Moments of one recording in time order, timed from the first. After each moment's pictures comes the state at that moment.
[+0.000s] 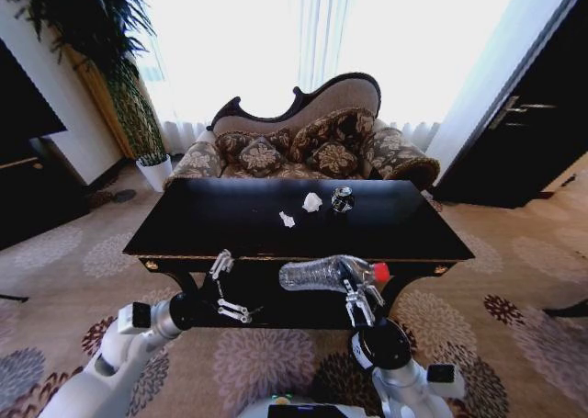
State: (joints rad) left arm 1.47 -1.03 -0.65 -2.25 -0.82 -0.22 0.87; right arm -1.80 1.32 0.54 2.12 0.71 0.51 -0.70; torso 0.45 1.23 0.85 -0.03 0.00
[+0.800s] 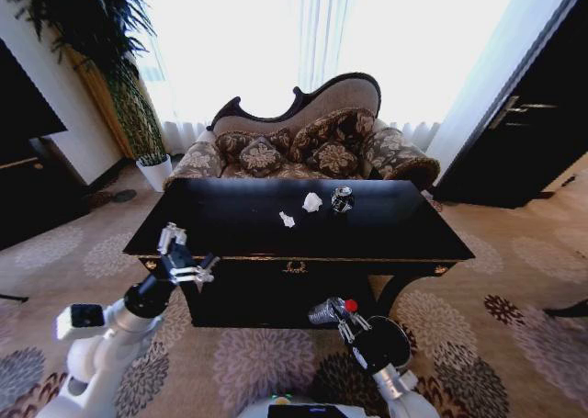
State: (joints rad) left arm 1.50 -1.13 -0.85 -2.29 -1.00 -0.19 0.76; right arm -1.61 1.30 0.53 1.56 0.17 0.58 -0.36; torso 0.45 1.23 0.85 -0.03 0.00
